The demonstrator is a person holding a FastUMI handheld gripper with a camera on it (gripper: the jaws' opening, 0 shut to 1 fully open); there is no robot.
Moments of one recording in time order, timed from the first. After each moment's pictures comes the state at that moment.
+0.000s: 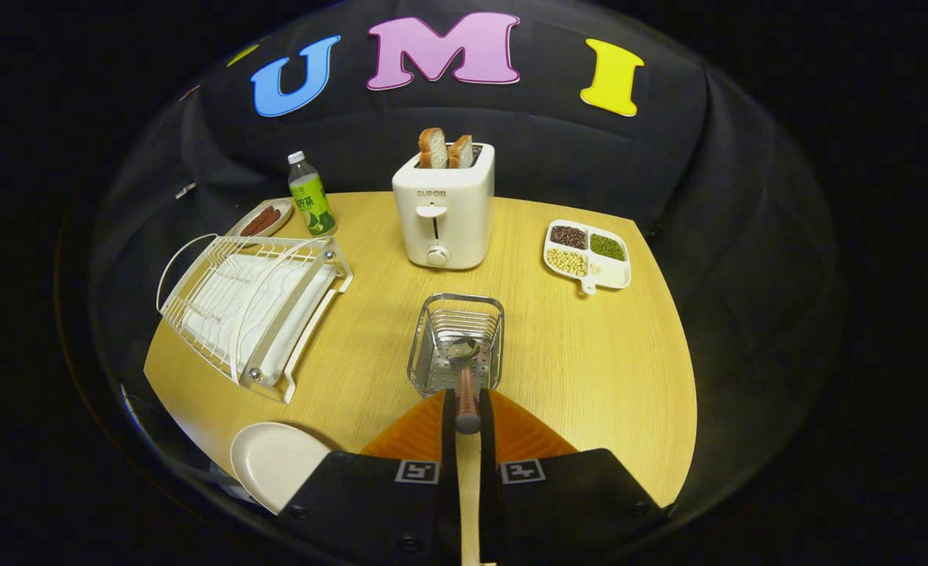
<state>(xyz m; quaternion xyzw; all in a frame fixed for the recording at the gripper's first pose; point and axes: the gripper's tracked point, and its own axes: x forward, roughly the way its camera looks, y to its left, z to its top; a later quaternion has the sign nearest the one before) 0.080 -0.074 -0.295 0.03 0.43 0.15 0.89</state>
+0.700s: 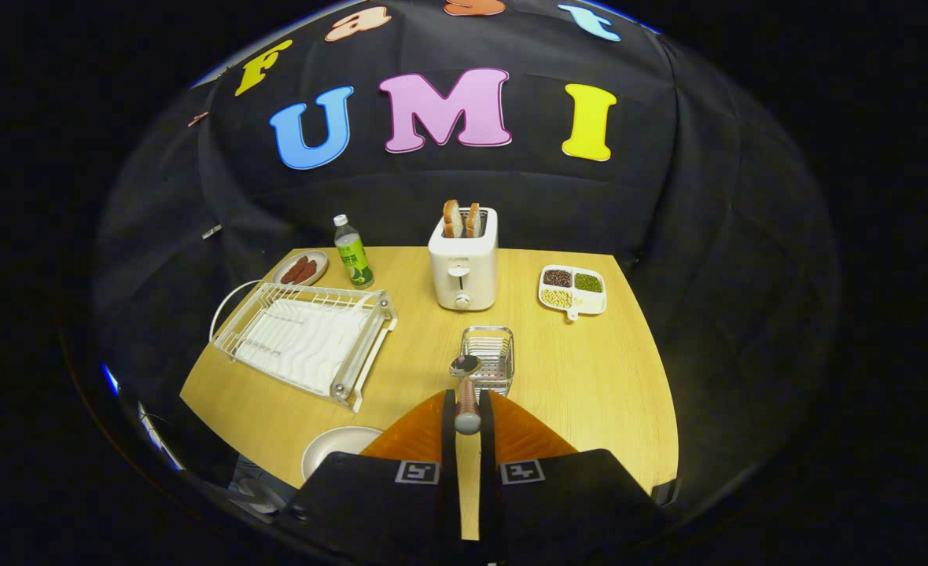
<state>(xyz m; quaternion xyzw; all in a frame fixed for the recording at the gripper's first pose) -0.002 -0.070 -0.166 0.07 0.36 0.16 0.92</state>
